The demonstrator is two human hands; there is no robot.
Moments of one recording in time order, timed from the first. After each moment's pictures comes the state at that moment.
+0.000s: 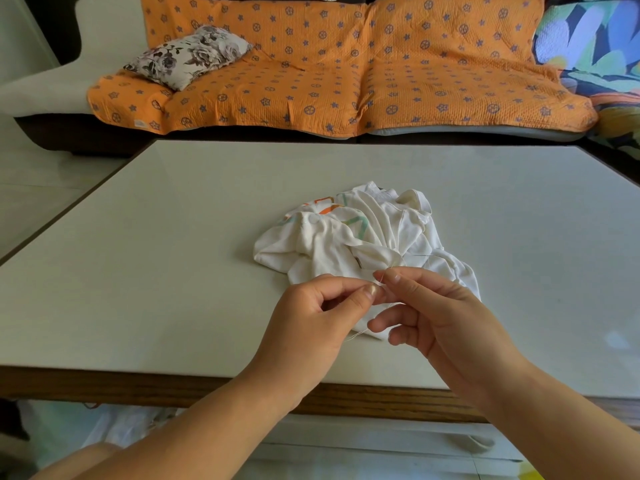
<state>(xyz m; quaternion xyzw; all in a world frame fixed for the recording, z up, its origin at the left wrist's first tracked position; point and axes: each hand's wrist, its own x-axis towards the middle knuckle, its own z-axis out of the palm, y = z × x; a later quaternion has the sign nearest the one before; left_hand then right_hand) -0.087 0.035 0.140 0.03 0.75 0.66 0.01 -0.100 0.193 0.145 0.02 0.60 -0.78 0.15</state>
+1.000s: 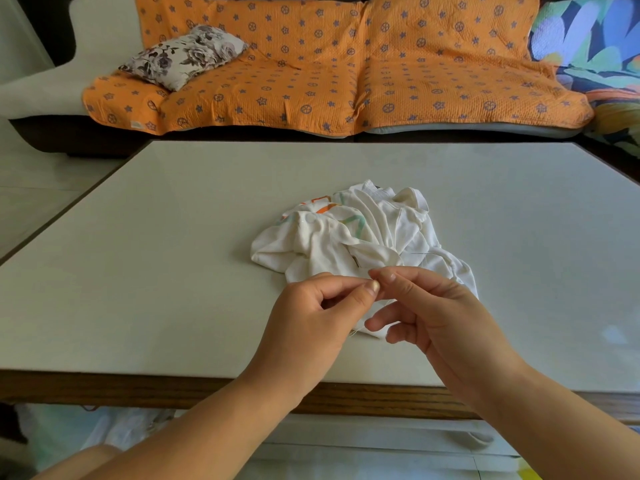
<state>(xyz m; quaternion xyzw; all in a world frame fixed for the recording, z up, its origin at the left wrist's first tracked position) -0.085 0.038 0.145 0.04 0.76 0.64 0.00 -0.099 0.192 0.143 0.01 0.62 -0.77 0.13</state>
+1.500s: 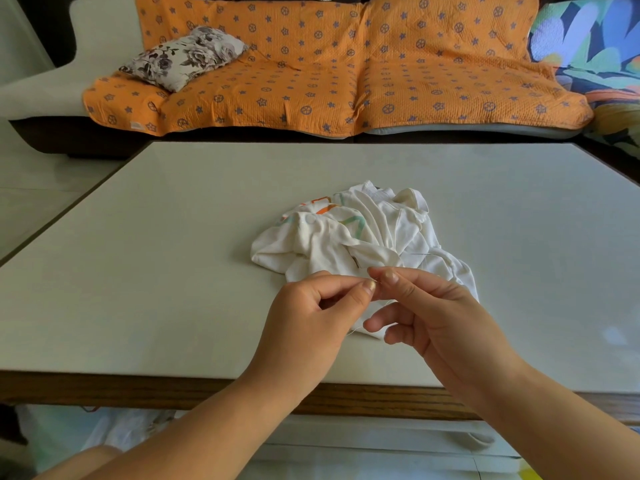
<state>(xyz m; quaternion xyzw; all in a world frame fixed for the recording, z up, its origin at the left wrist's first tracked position) -0.086 0.036 0.139 0.05 0.77 0.64 -0.03 -0.099 0.192 0.142 0.00 0.60 -0.79 0.14</state>
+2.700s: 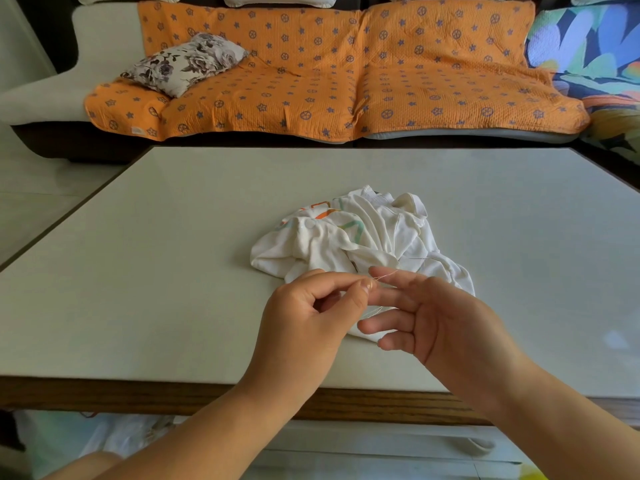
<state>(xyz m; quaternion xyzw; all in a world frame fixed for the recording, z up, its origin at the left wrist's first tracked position) -0.087 0.034 0.136 0.07 0.76 0.64 -0.09 -0.102 0.202 0.144 -0.03 0.53 -0.82 0.20</state>
